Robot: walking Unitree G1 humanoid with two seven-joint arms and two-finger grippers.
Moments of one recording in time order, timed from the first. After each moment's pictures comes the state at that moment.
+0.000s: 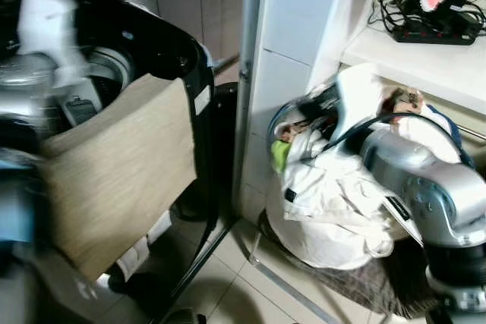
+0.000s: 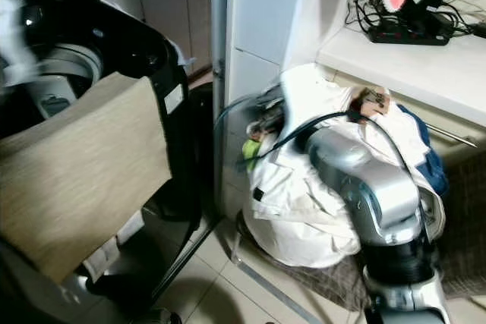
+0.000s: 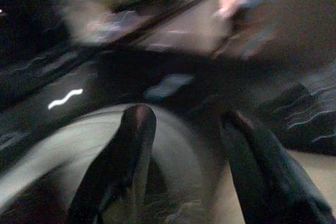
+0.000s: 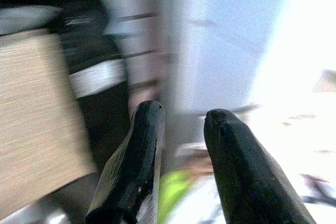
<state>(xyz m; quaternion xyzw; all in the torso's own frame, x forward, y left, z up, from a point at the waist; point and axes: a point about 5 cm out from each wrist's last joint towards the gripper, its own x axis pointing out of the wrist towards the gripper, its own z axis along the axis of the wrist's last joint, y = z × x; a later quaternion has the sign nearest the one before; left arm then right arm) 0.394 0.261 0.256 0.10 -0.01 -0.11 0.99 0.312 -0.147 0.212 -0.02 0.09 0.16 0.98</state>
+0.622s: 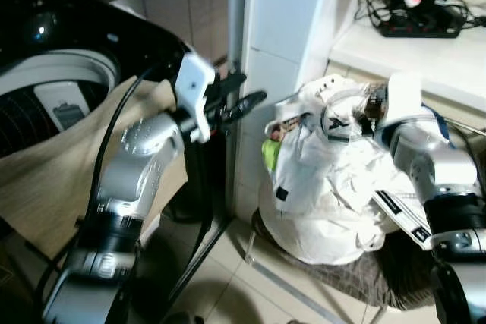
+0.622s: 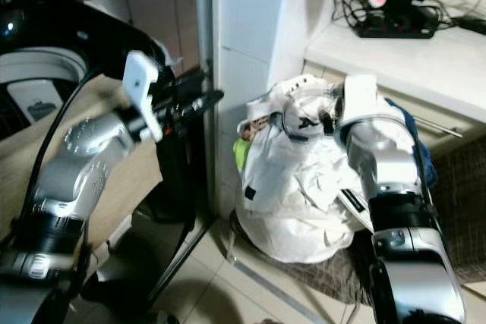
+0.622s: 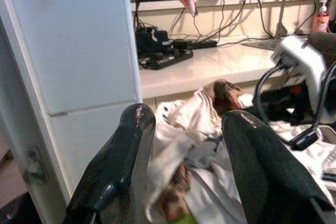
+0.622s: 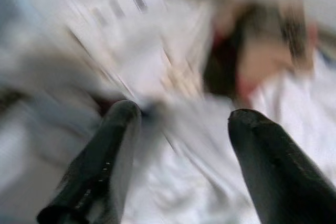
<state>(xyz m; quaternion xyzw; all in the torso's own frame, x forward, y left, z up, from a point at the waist) 0.324 0.110 0.203 0.05 -0.07 -0.42 0.90 0.361 -0.231 0.142 -0.04 0.22 -0.03 0.97</state>
